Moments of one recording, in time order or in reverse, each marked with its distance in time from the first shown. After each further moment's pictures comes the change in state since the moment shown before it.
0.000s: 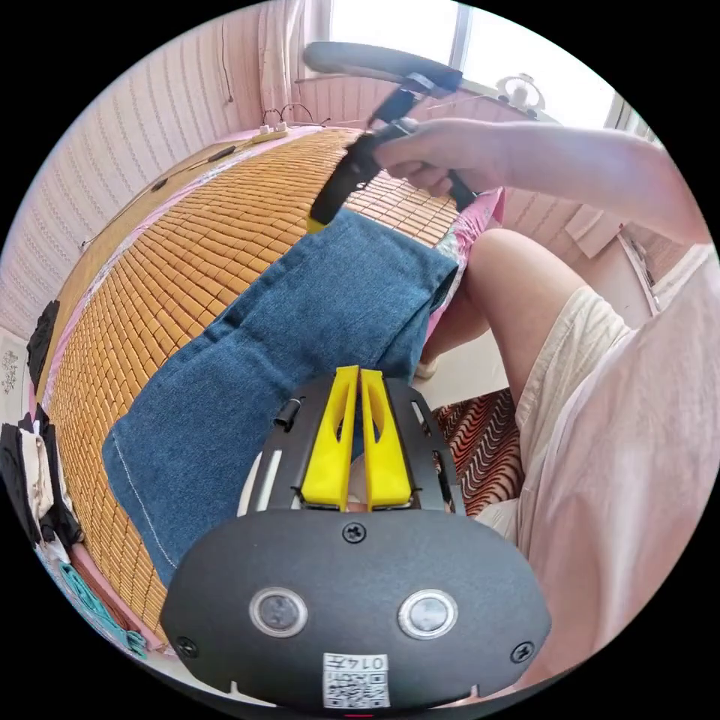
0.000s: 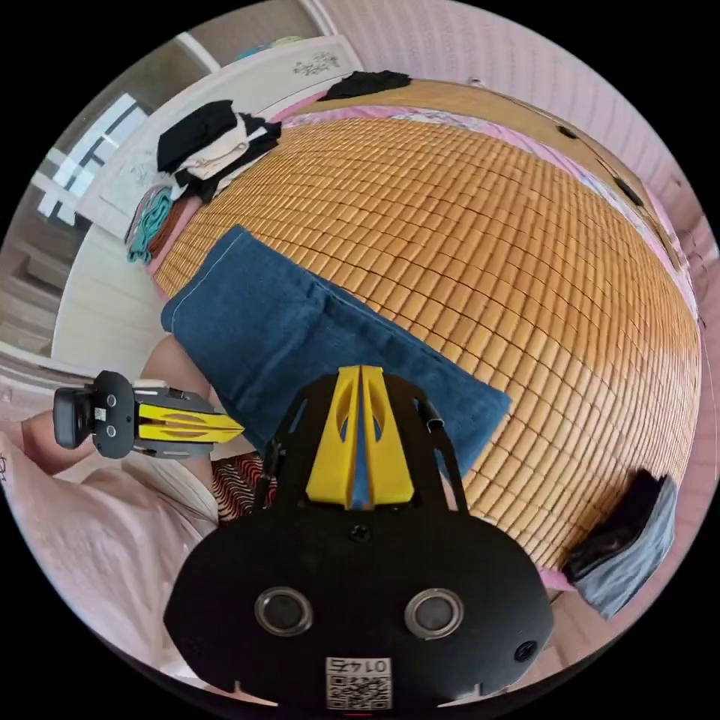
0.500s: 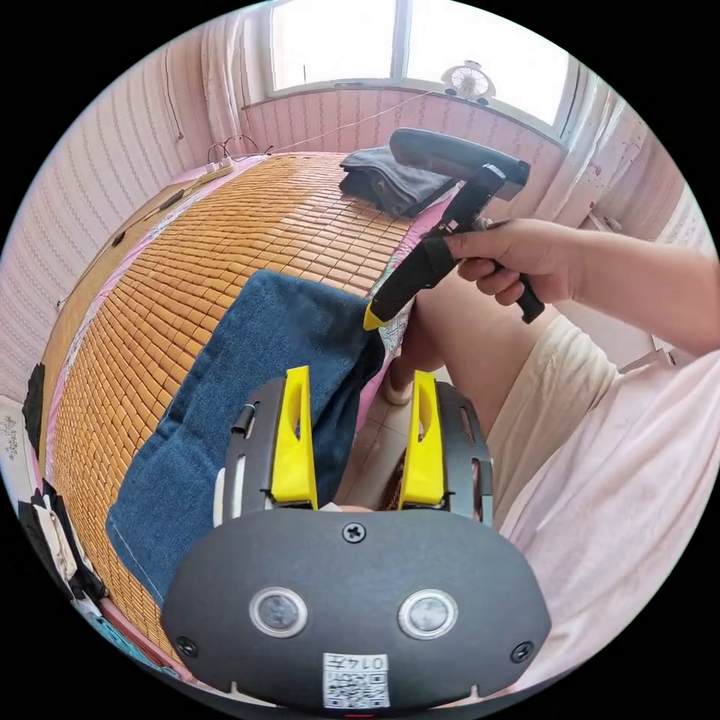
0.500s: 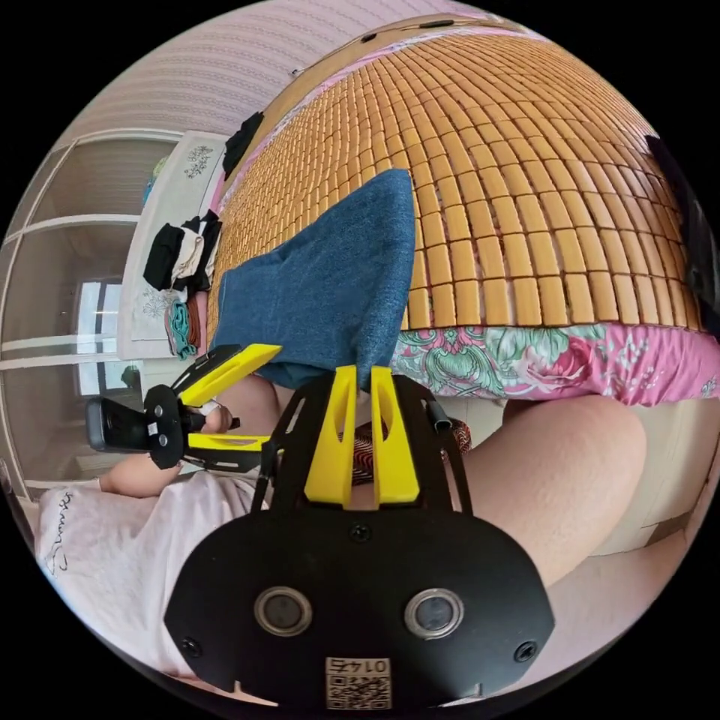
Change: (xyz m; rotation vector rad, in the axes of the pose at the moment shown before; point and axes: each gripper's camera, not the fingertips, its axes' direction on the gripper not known) left arm 0.081 -0.031 0.003 0.031 -0.006 0.156; right arm 0.150 0.216 -0.065 -0.006 -0.416 0.409
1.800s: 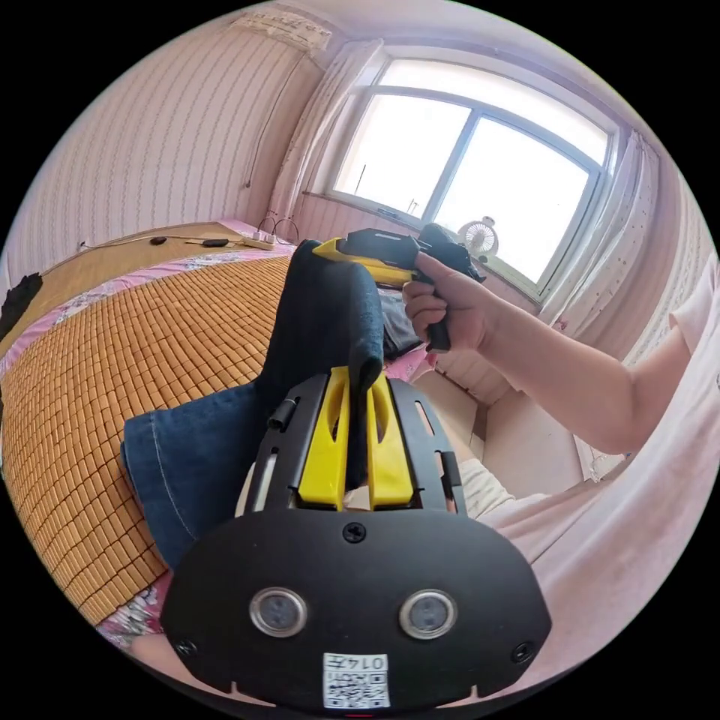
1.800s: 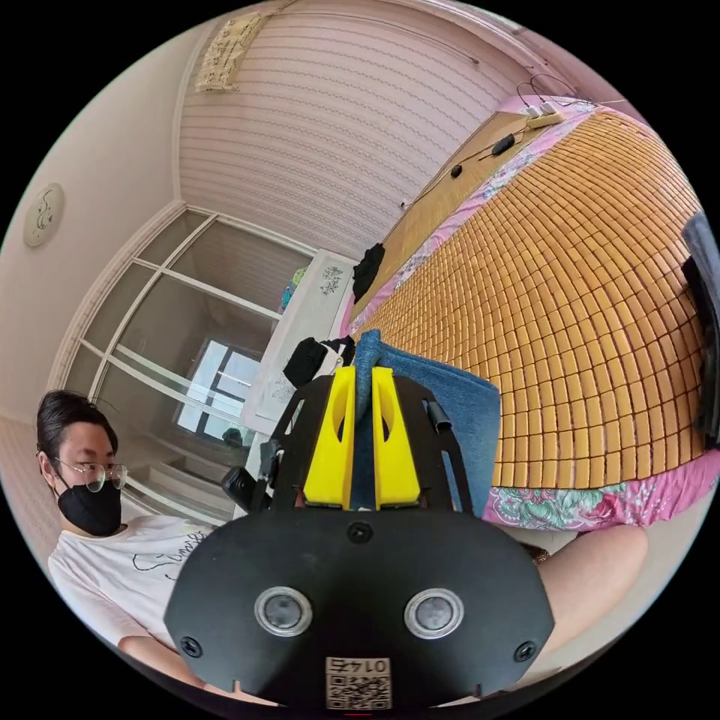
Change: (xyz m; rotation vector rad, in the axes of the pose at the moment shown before) left arm -0.092 0.088 -0.116 0.457 0.175 -0.371; right arm 0.022 0.064 -0.269 0.447 -0.454 -0.136
